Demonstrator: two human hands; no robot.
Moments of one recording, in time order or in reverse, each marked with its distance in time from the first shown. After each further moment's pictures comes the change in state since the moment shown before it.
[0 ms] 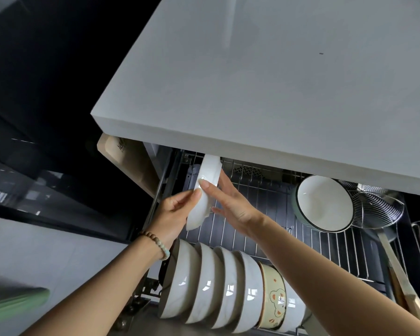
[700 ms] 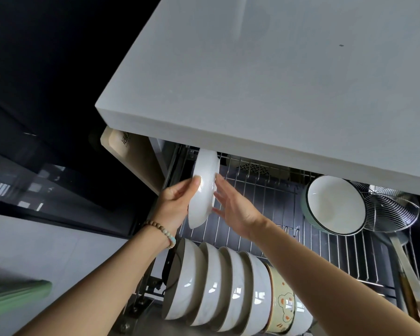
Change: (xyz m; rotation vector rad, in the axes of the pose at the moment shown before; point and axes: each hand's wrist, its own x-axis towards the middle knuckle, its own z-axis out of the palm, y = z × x) left_hand 0.021 0.001 -0.008 -0.073 0.162 0.002; right_hand 0.024 0.025 0.006 0.181 0.035 0.152
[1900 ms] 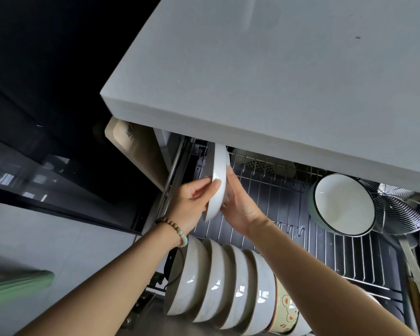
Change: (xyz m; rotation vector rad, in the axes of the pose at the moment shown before) left_hand -0.003 -0.005 0.012 0.133 -0.127 0.063; right_hand 0.010 0.013 -0.001 0.067 -0.031 -0.083
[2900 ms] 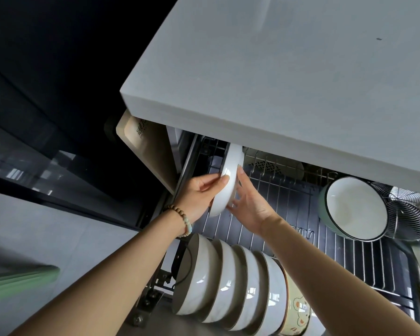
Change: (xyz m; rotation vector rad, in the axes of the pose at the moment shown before) left_hand 0.016 0.003 -0.013 0.033 -0.049 -0.043; right_hand 0.008 0.001 -0.008 0.045 0.015 0.007
